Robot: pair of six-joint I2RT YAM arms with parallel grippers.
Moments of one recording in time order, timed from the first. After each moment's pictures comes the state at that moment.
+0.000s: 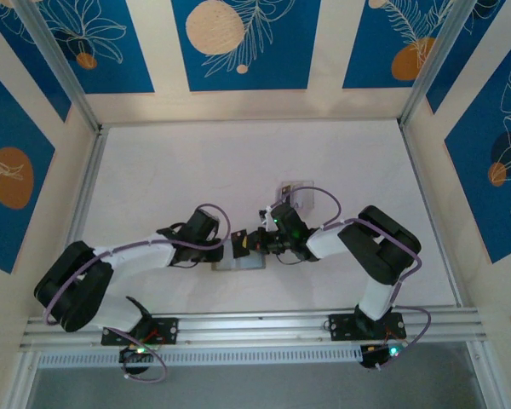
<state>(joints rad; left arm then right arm) -0.70 1.39 0.60 -0.30 0.07 -0.60 0.73 1.76 0.62 0.44 -0.47 0.90</state>
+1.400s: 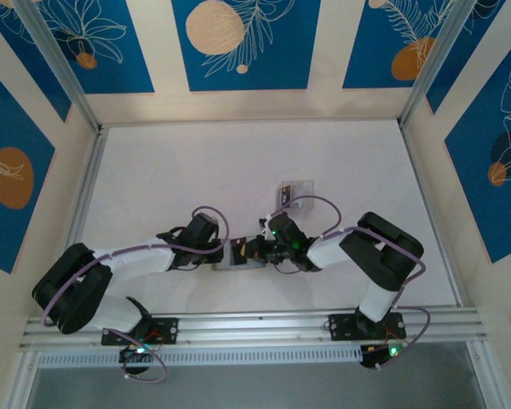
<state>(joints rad) -0.72 1.40 0.56 -0.23 0.02 -0.67 0.83 1.72 0.54 0.51 -0.40 1.04</state>
